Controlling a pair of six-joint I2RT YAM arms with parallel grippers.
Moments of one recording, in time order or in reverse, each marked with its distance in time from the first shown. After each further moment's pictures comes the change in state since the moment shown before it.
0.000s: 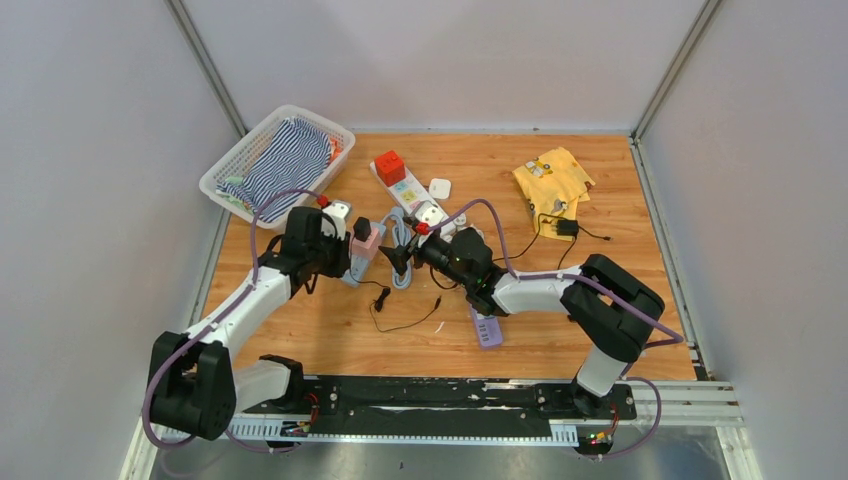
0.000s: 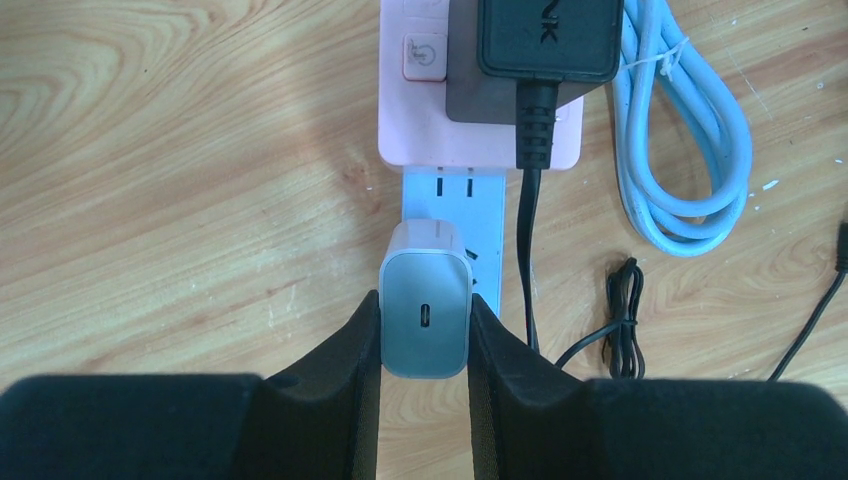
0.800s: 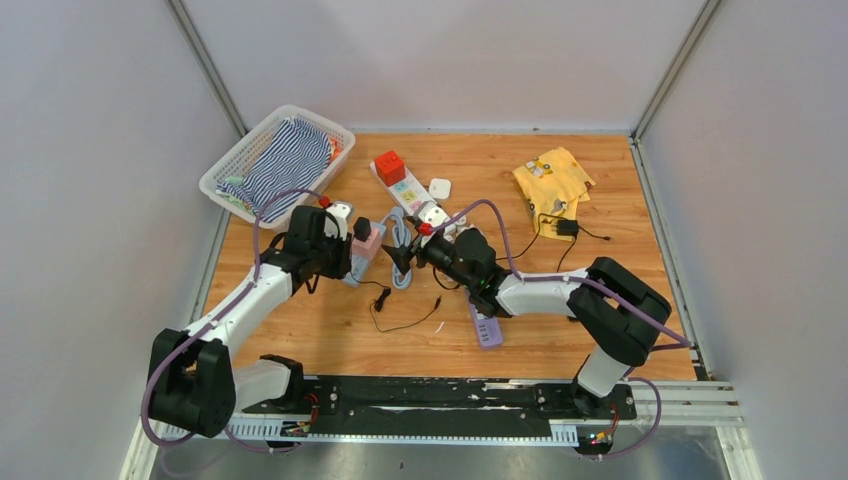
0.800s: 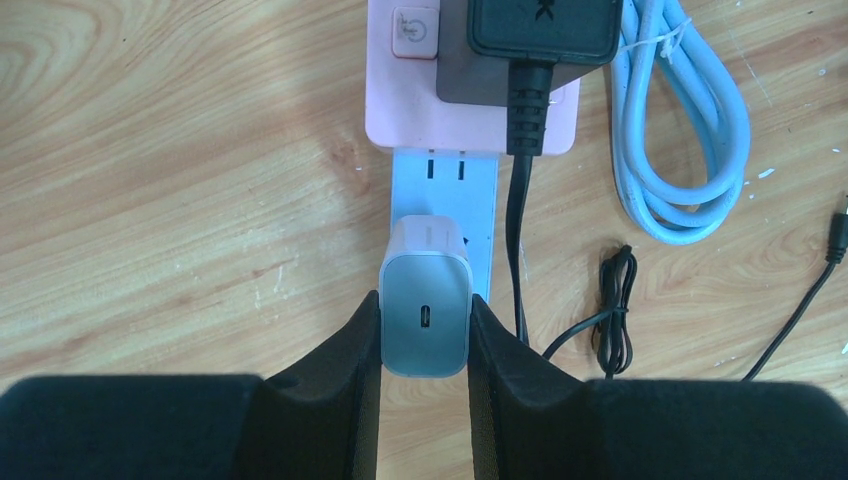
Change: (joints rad) left arm -0.019 0.012 0.029 -0.065 -0.017 -0.031; right arm 0.000 -0.033 -0.018 -0.011 0.022 -0.016
